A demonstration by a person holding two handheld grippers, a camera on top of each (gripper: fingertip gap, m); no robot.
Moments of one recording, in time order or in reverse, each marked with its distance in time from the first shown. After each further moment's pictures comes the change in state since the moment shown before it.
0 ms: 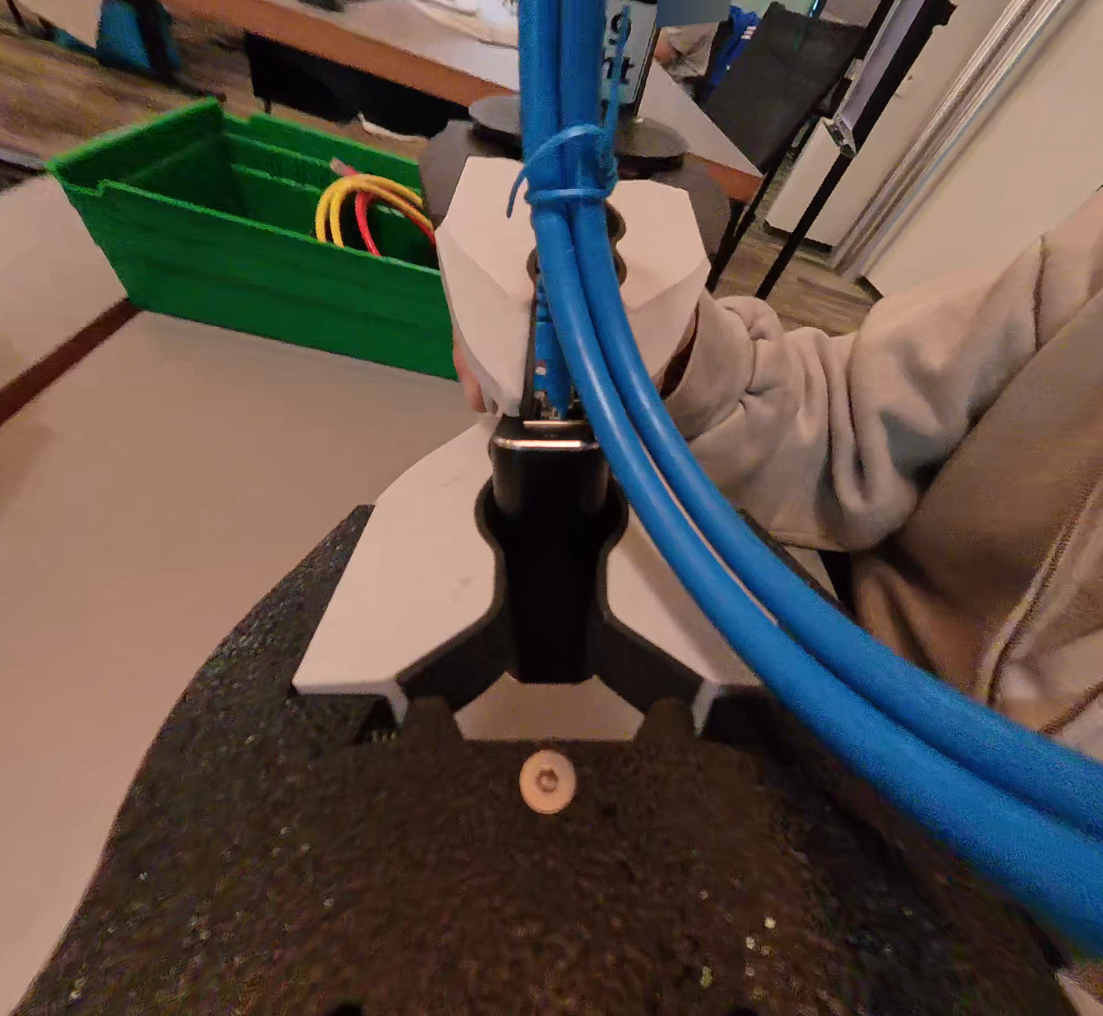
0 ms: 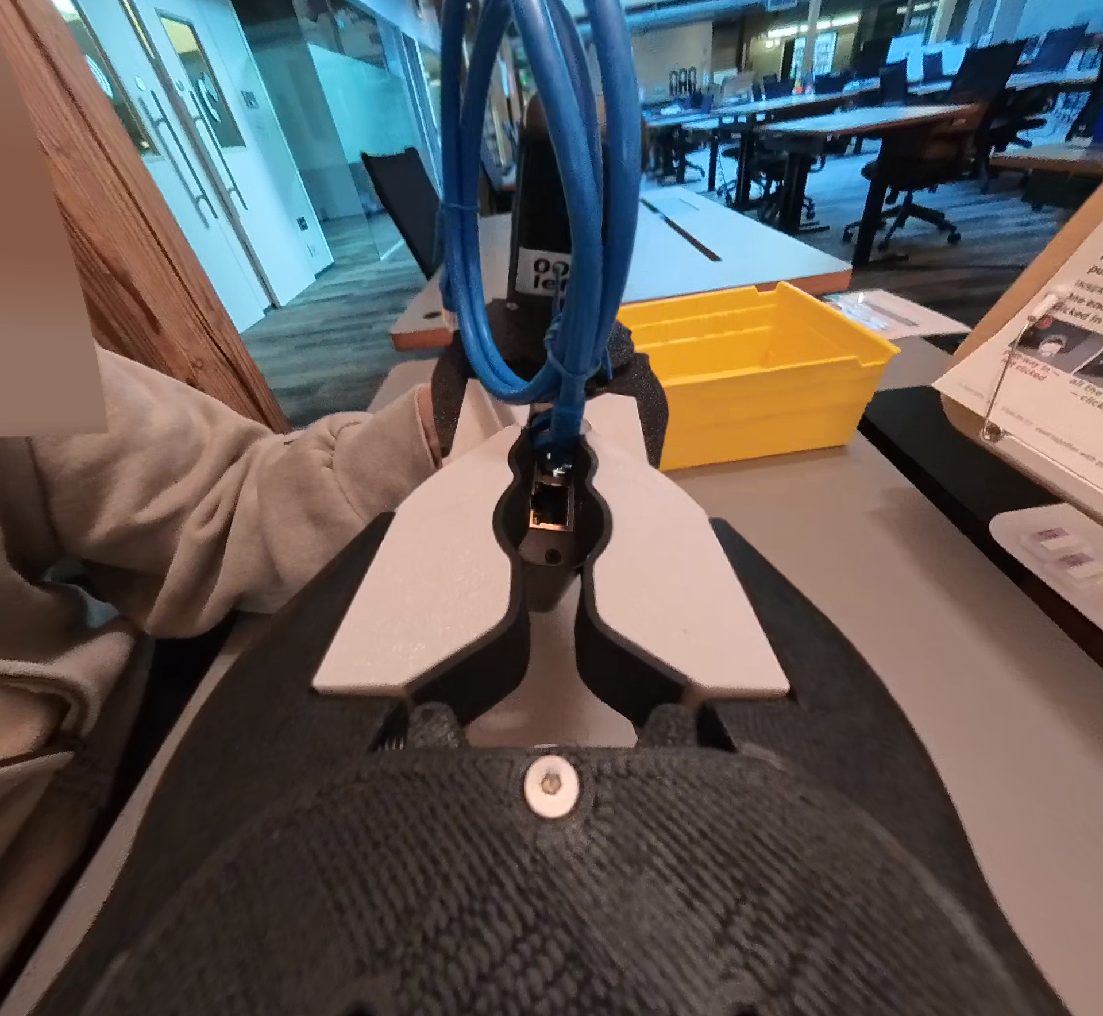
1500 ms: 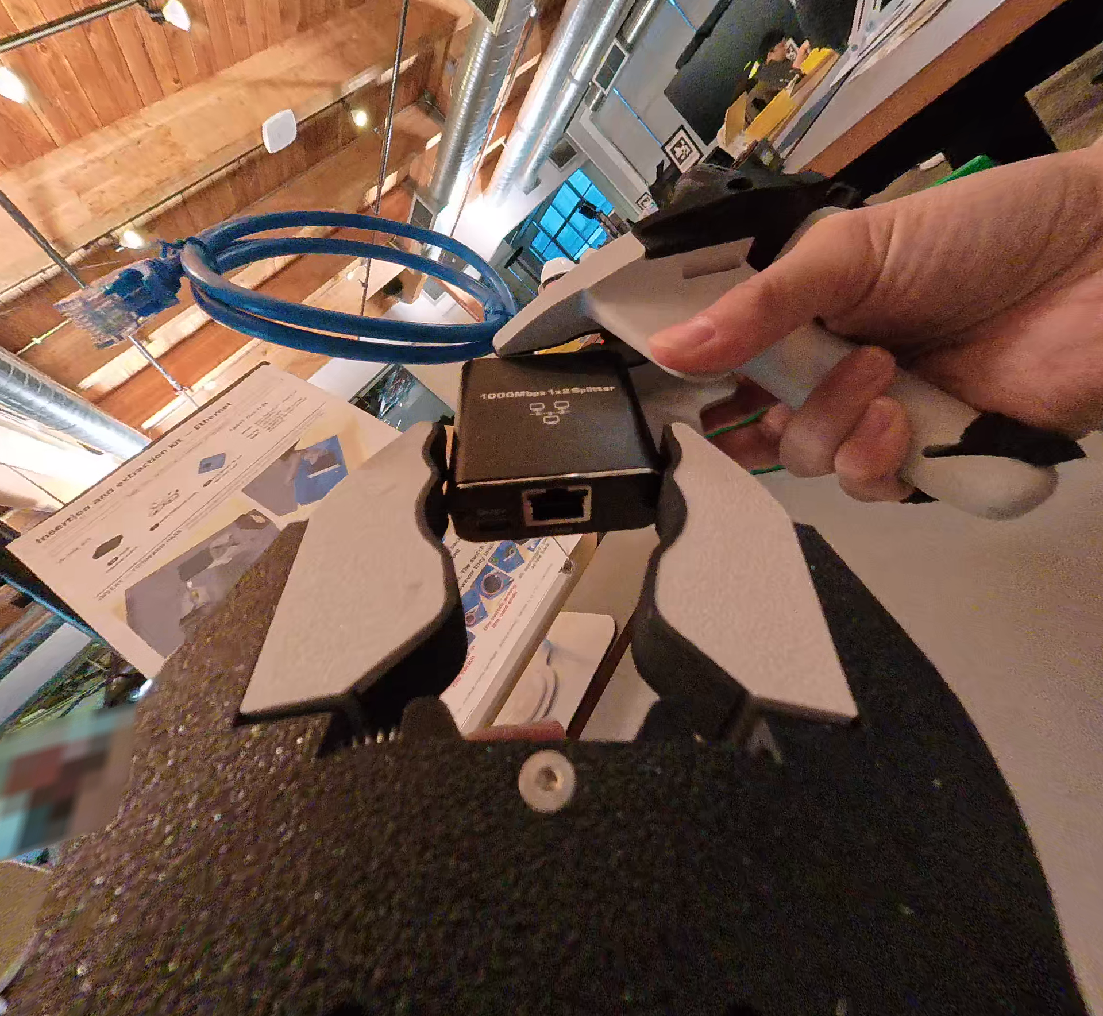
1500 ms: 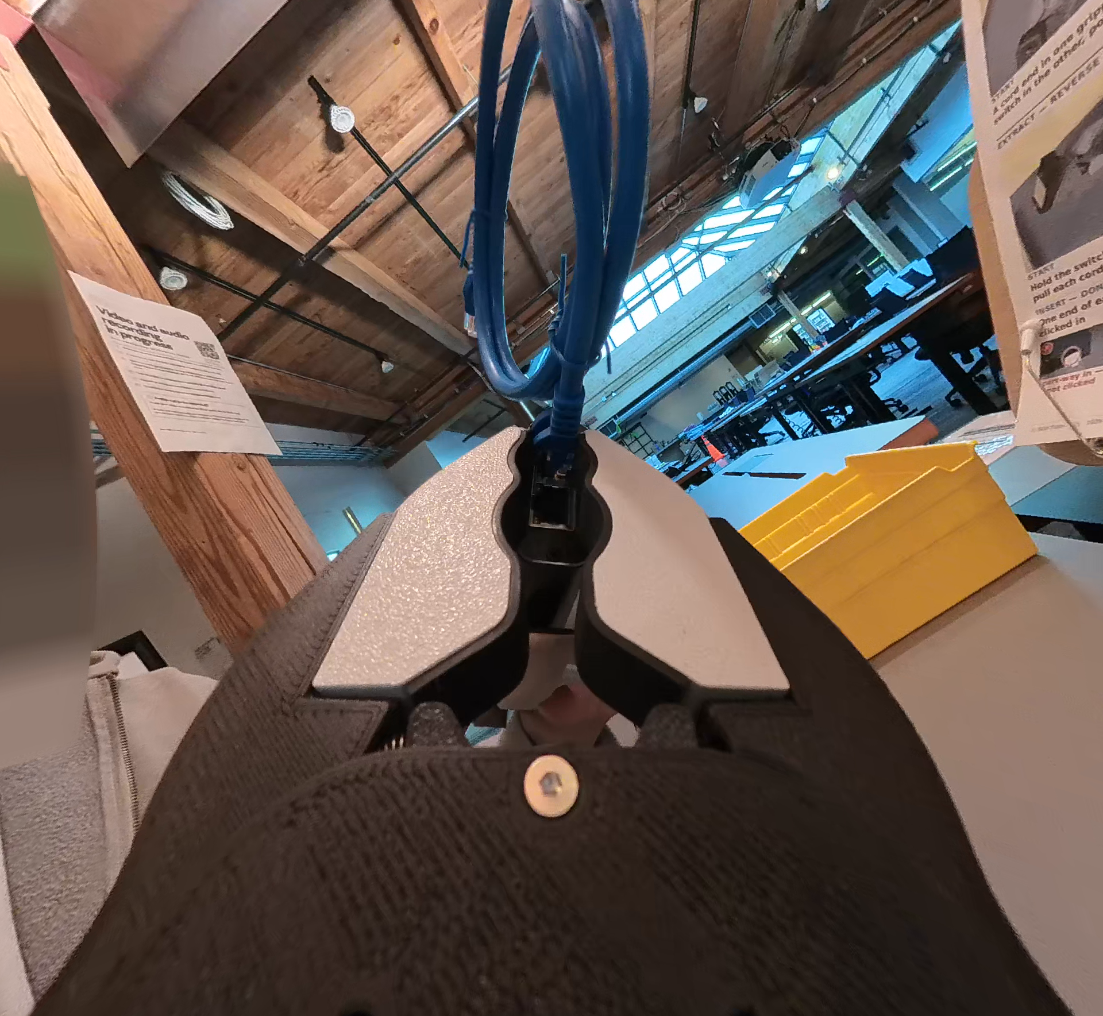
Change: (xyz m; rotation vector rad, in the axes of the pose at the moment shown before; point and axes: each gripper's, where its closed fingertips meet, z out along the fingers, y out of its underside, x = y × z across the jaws) left arm -0.017 -0.074 -0.022 0.206 -0.883 1.019; right arm 0.031 -0.054 -0.045 0.674 -0.056 0.535
